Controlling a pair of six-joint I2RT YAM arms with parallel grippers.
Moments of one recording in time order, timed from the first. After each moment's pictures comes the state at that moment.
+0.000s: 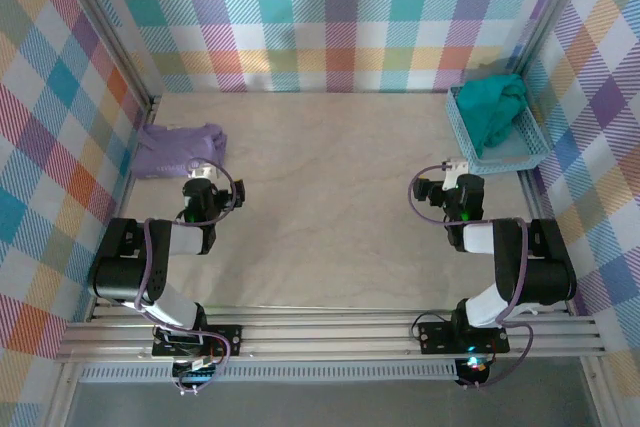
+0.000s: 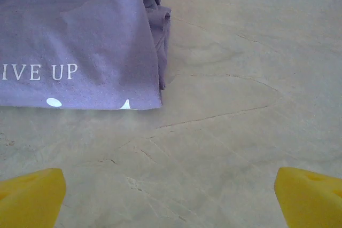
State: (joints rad) left arm -0.06 1.56 0.43 0.68 -0.12 -0.11; right arm 0.01 1.53 0.41 0.71 -0.08 0.03
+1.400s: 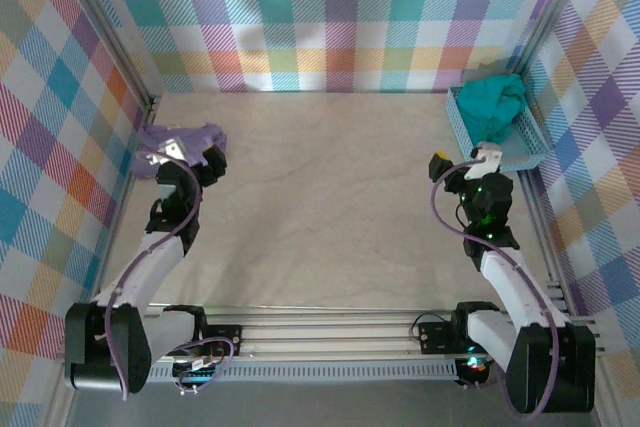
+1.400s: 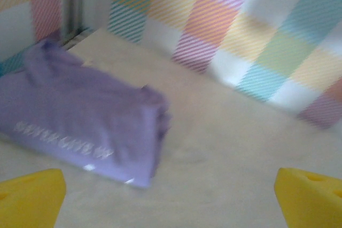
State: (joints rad) left arm -0.07 1.08 0.62 0.20 -0.19 -0.45; right arm 0.02 0.95 0.49 0.32 -0.03 0.22
